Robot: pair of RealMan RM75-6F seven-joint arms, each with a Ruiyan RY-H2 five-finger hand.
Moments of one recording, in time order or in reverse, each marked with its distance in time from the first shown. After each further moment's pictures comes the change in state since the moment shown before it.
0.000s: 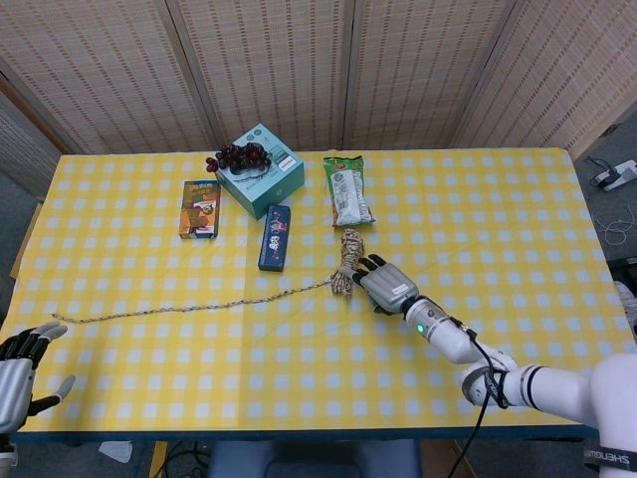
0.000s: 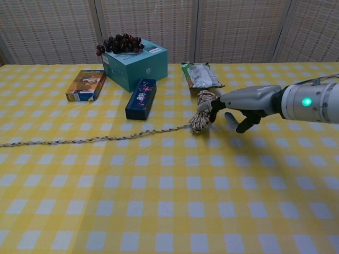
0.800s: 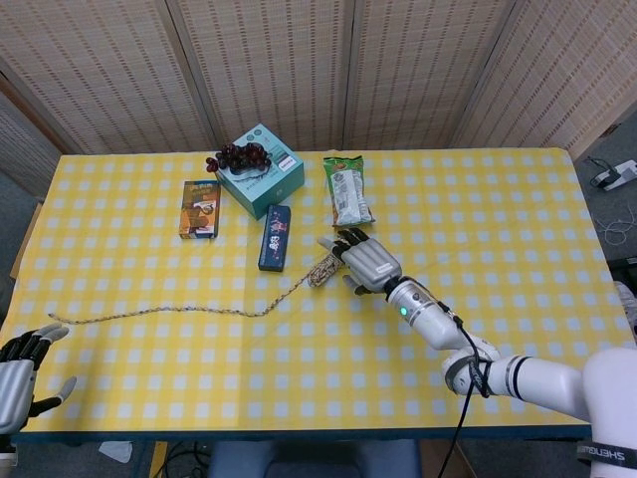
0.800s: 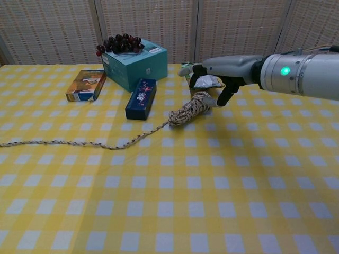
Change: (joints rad) left arm 0.000 -0.008 0.003 0.008 -0.001 -0.009 -0.015; right arm 0.050 -0.009 0.101 0.014 0.036 0.052 0.003
